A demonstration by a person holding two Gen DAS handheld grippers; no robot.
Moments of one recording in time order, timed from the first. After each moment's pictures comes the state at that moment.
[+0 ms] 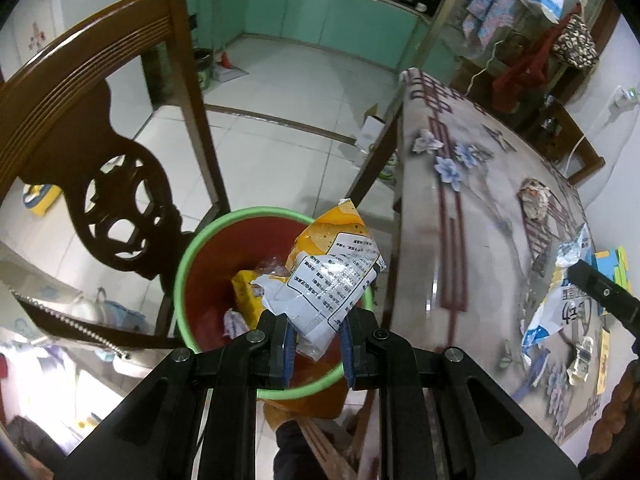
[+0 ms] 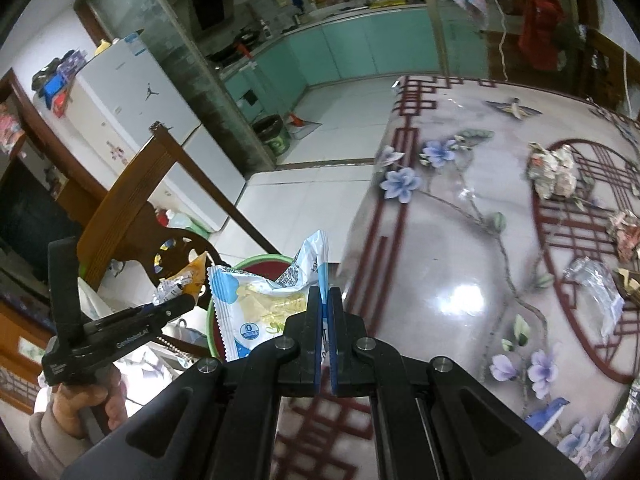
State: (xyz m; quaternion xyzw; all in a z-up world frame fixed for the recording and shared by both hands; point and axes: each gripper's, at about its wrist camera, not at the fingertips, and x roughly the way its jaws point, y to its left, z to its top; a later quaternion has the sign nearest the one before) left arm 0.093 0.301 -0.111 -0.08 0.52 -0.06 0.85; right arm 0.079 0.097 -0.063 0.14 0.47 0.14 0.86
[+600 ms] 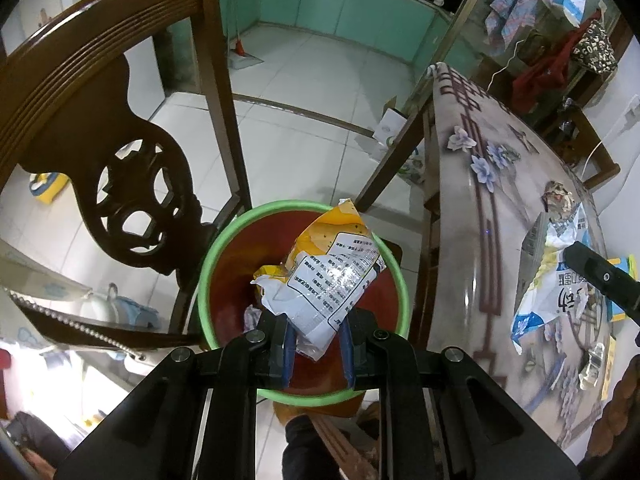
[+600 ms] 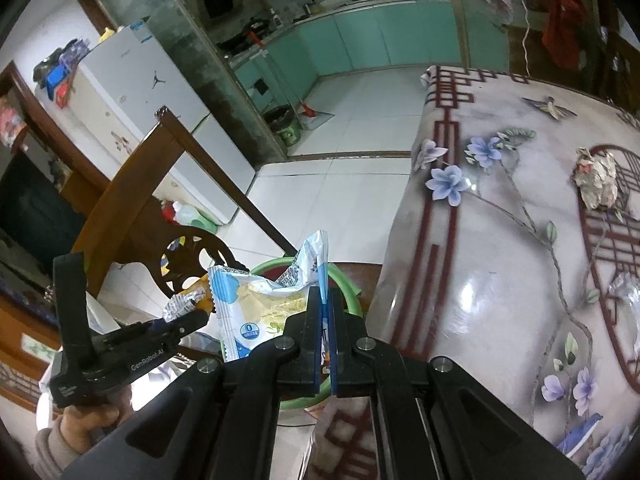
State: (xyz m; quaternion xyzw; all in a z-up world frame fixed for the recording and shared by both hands) left arm 0.108 0.331 -0.130 -0.08 0.53 -0.04 0.84; right arm 0.114 0.150 -0.085 0.14 0.48 0.15 0.85
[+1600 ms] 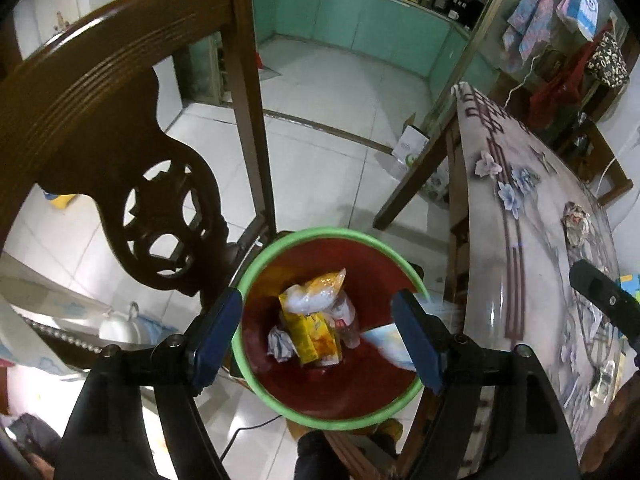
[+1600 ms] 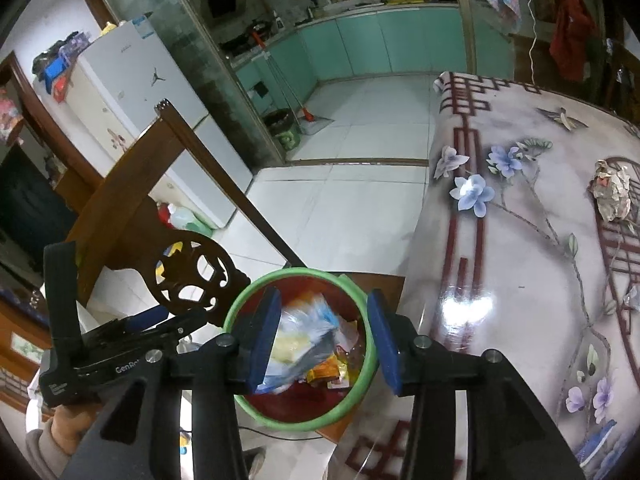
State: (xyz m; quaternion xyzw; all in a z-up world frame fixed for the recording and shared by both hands) left arm 0.121 0.356 -0.125 -0.08 0.51 -0.01 0.85; right arm 0.125 0.181 -0.091 0.13 0.47 0.14 0.86
